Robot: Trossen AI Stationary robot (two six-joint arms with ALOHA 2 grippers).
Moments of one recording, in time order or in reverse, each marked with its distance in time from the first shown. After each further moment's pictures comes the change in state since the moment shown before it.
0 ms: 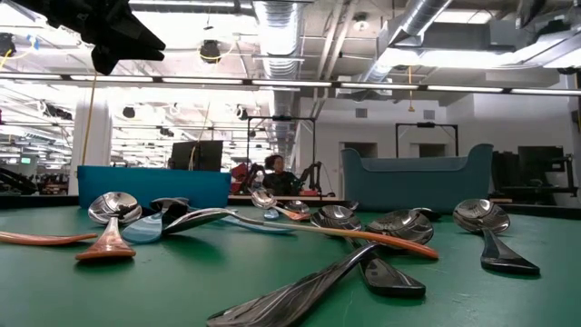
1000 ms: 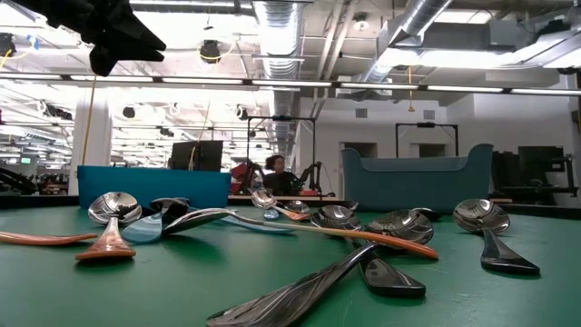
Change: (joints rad) left arm 0.000 0.000 0.000 0.002 -0.023 -0.071; right arm 0.035 -0.008 -0.234 0.000 -0.594 0.075
